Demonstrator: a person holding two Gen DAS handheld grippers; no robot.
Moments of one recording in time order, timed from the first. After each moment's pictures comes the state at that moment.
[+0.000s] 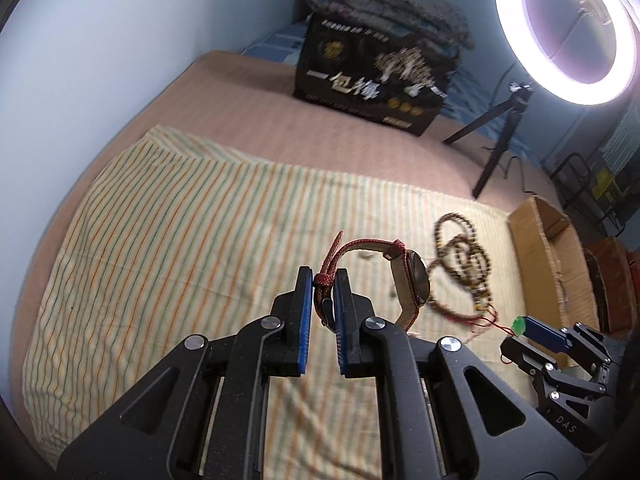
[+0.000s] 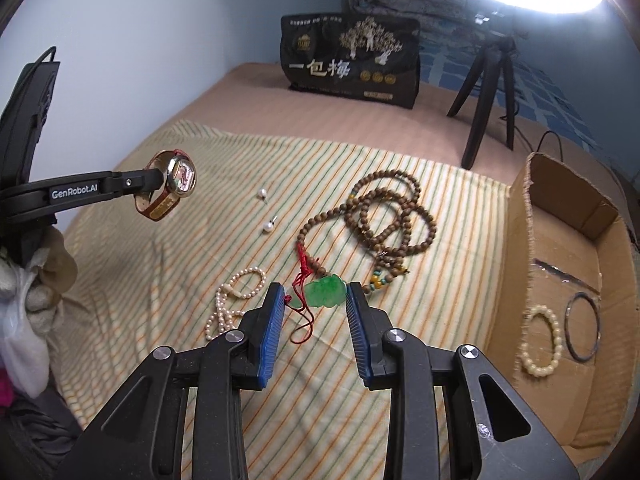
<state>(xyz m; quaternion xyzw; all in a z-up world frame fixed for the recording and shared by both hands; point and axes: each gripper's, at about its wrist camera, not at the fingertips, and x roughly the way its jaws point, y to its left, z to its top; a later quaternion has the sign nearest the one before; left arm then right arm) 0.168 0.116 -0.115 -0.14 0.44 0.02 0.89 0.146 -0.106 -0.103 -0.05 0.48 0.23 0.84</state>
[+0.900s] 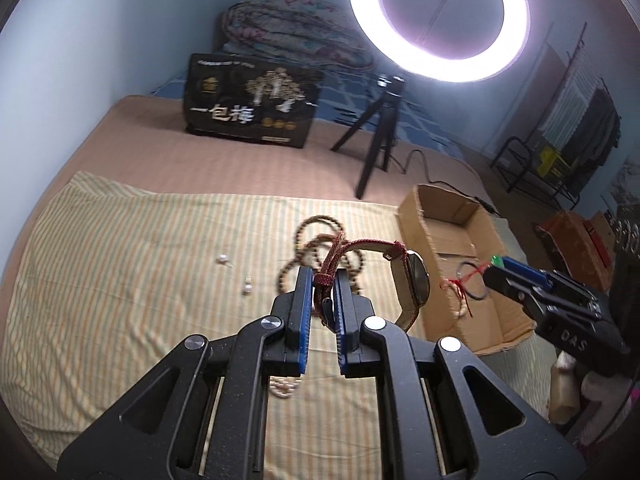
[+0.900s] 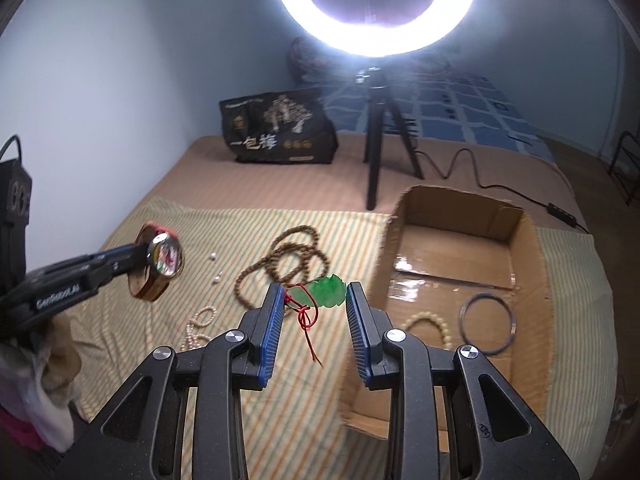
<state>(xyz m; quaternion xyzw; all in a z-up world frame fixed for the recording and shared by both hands) 0.146 0.007 -0.064 -0.12 0.40 -0.09 0.90 0.147 -0.212 -0.036 0.03 0.43 0.17 0.89</state>
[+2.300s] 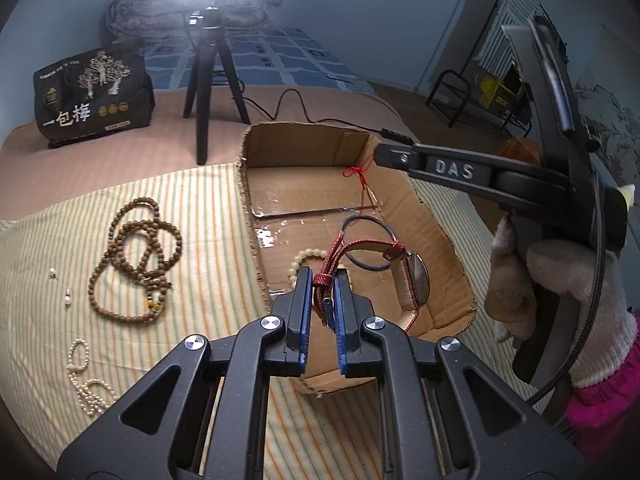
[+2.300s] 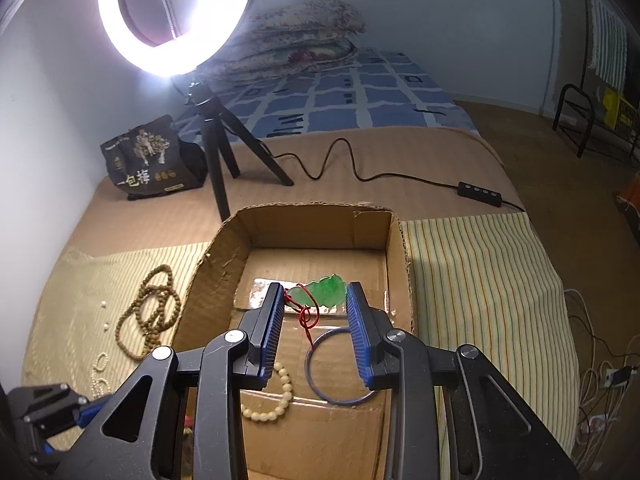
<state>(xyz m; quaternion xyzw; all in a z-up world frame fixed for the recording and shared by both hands) 0.174 -0.170 -0.095 -0.05 0.44 -0.21 0.87 0.218 -0.330 -0.064 0.06 0.45 0.06 0.89</state>
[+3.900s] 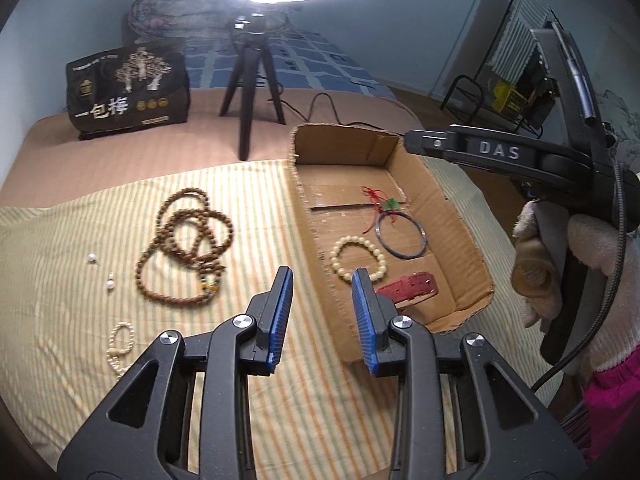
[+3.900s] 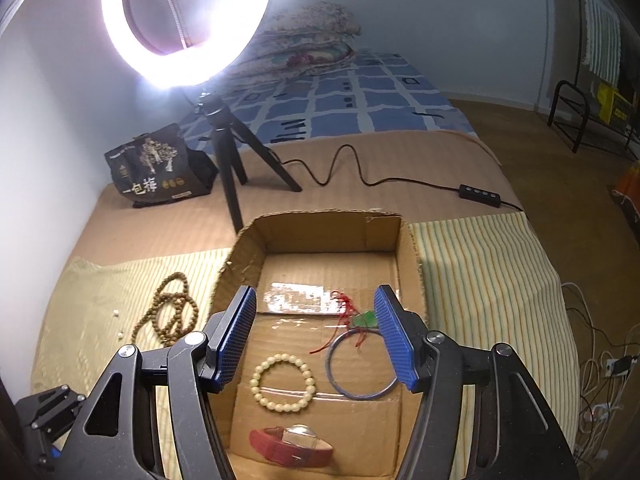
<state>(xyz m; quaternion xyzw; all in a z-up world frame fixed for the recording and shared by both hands) 0.156 -0.121 -0.088 -0.05 0.44 -0.18 0.88 0.212 -0.314 -0.045 0.07 0.45 0.05 0.89</state>
